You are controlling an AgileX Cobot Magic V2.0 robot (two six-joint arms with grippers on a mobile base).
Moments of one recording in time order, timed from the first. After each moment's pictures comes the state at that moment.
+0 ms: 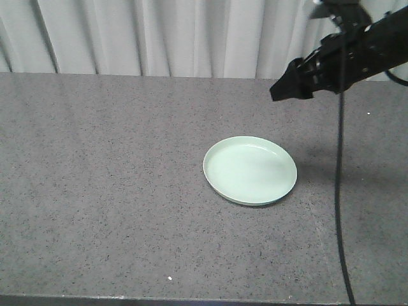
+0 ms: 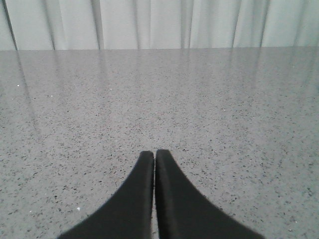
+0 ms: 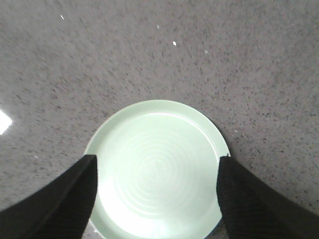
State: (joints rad) left arm -0.04 -0.01 0.03 0.11 0.20 -0.18; right arm 0.11 1.74 -1.70 0.50 1.05 -0.57
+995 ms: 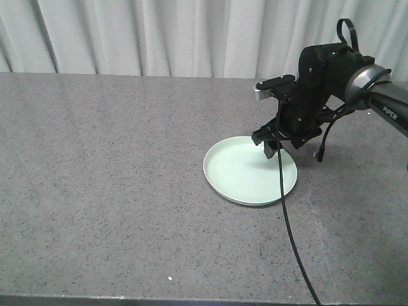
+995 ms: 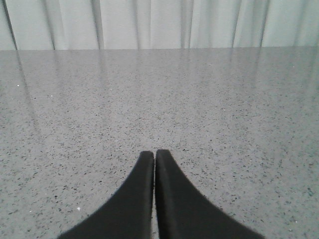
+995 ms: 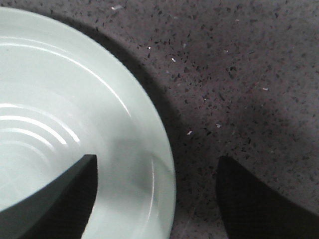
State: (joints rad) left arm -0.04 -0.01 0.03 0.11 0.20 -0.18; right arm 0.21 2.17 -1.93 0.02 1.16 -0.21
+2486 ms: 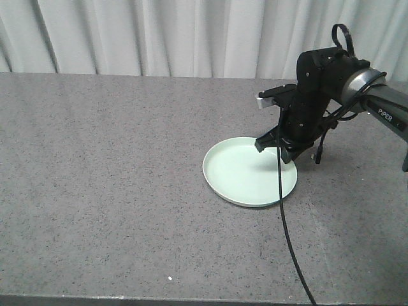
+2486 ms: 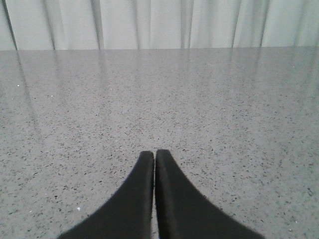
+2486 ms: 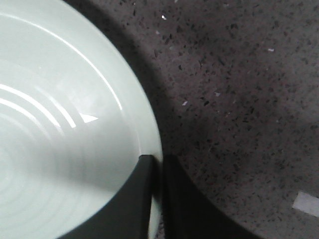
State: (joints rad) left arm -0.04 -0.01 0.03 0.11 0.20 -0.18; right arm 0.21 2.19 -1.93 -0.02 1.23 -0.17
